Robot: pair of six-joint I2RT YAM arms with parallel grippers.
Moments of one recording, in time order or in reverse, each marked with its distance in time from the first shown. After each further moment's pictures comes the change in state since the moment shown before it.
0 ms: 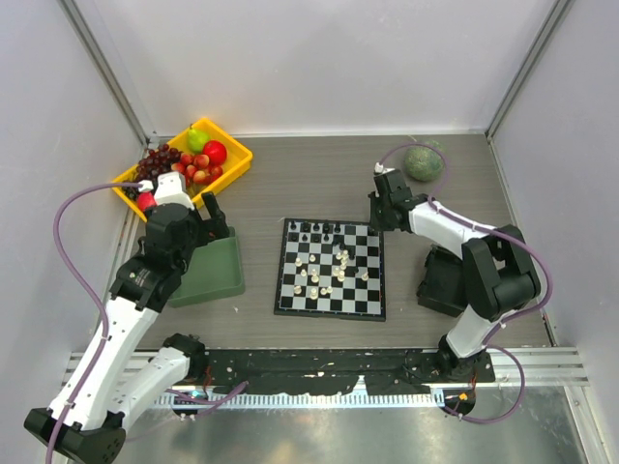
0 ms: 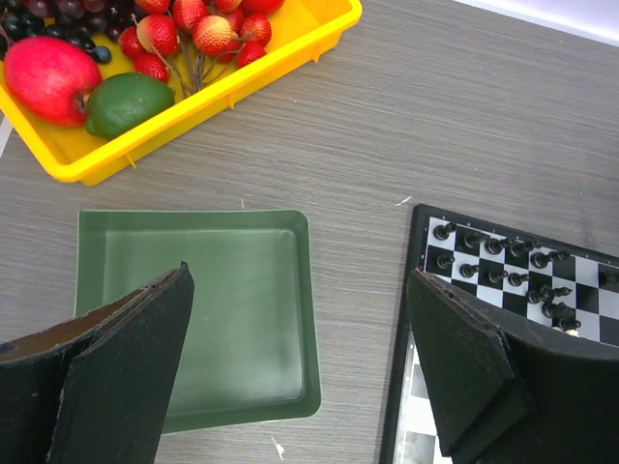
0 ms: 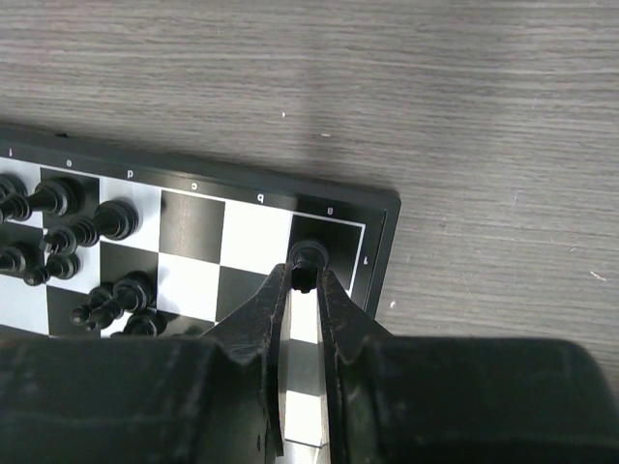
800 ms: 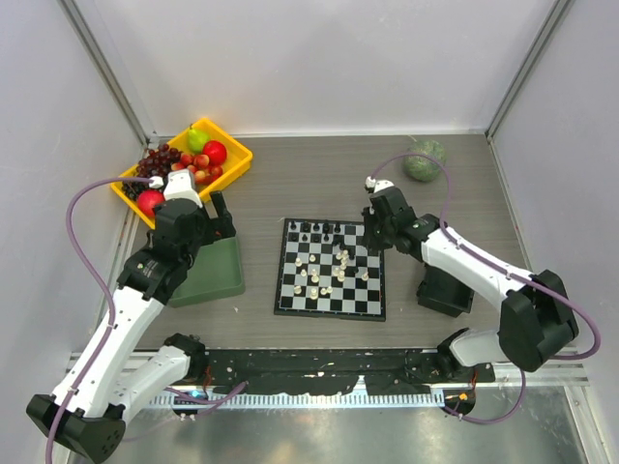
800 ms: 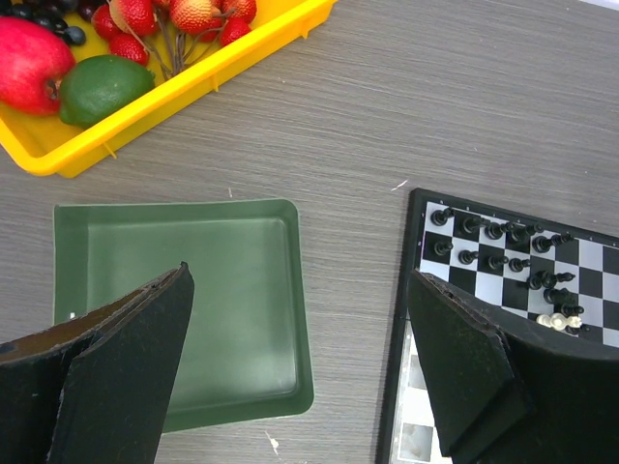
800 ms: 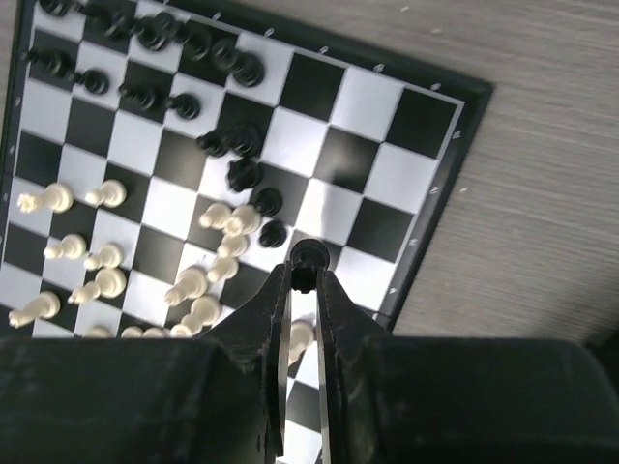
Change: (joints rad) left arm -0.017 0.060 0.004 0.004 0.018 -0.008; right arm 0.187 -0.311 -0.139 -0.103 0.014 0.012
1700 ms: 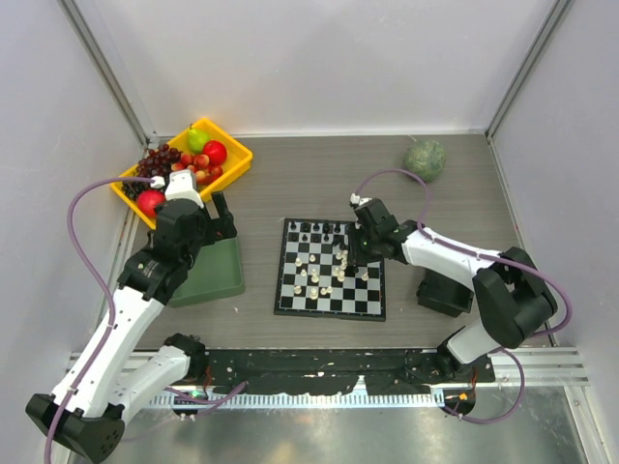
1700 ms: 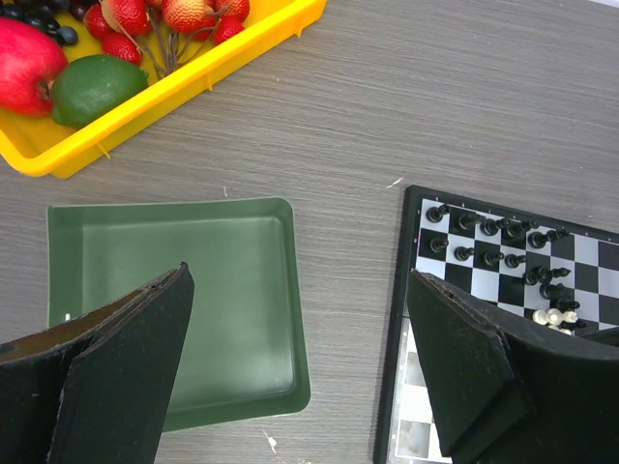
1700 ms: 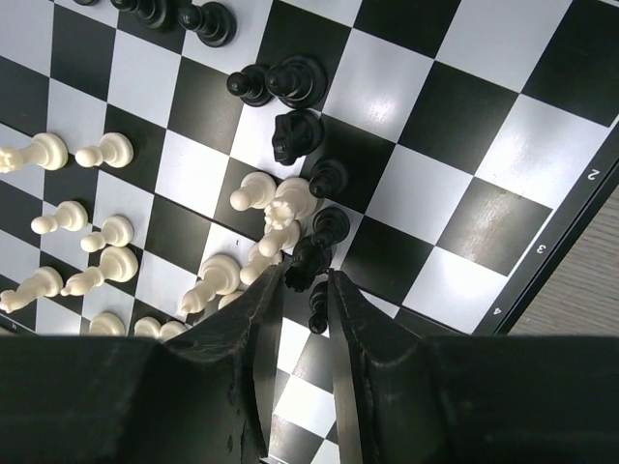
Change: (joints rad) left arm -0.010 0.000 0.000 0.000 0.004 -0.001; right arm 0.033 0.150 -0.041 0.089 -0.126 0.063
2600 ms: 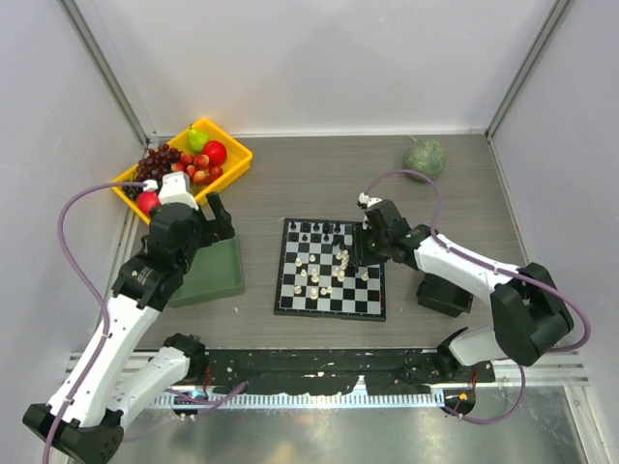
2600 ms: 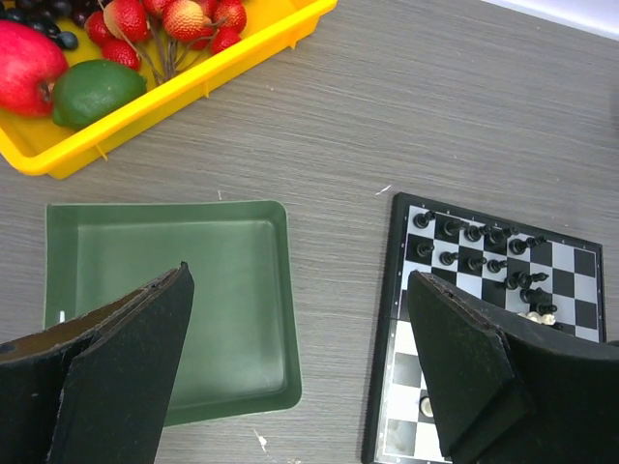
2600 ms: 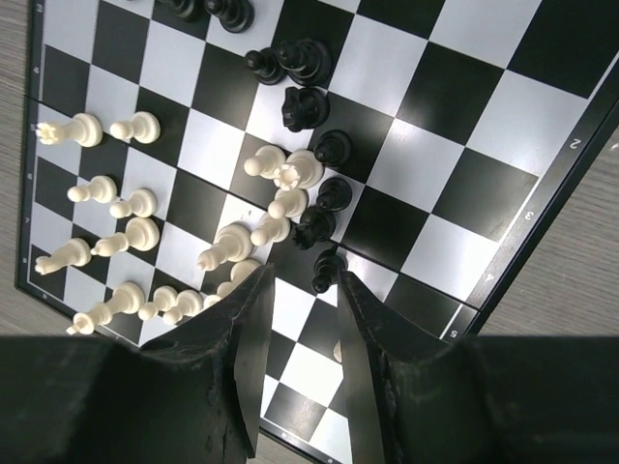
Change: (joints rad) left arm -0.001 -0.047 0.000 -0.012 0.000 -0.024; right arm -0.027 -0.125 -0.055 -0.003 -0.038 0.003
